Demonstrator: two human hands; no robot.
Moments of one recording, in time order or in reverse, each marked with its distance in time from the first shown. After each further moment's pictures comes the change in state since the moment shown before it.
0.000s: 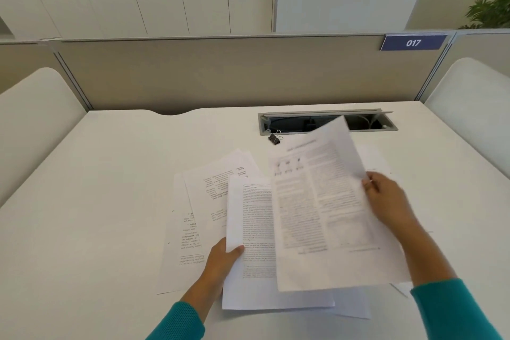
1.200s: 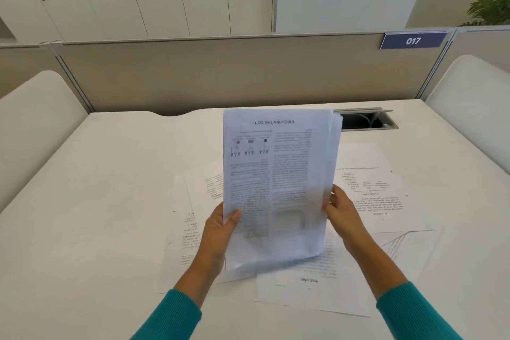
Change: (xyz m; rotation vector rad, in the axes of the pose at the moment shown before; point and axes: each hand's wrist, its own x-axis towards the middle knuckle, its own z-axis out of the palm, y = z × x) left_hand -0.012 0.056 0.003 -0.117 0.031 0.382; right_hand -0.027 -0.018 0.069 0.526 -0.213 0.105
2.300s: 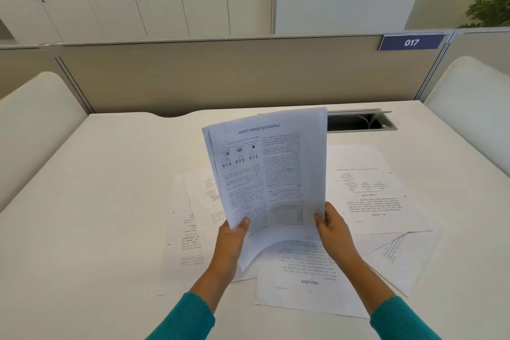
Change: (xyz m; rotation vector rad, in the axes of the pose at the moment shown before) left_hand -0.005 -0.006 0.028 -0.035 0.106 -0.189; right_hand -0.018 0.029 0.017 -0.161 -0.003 -0.129
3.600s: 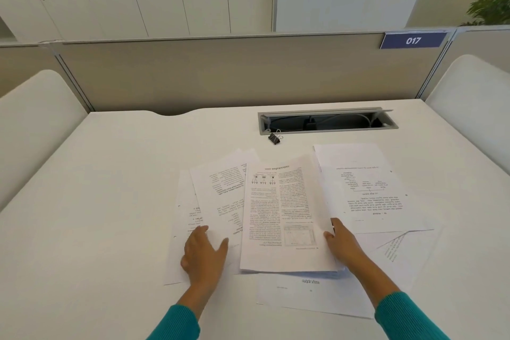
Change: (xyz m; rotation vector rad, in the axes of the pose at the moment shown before) left_hand 0.017 -0.047 -0.050 0.915 0.407 0.056; right_hand 0.018 0.051 -0.003 -0.284 -0.159 0.384
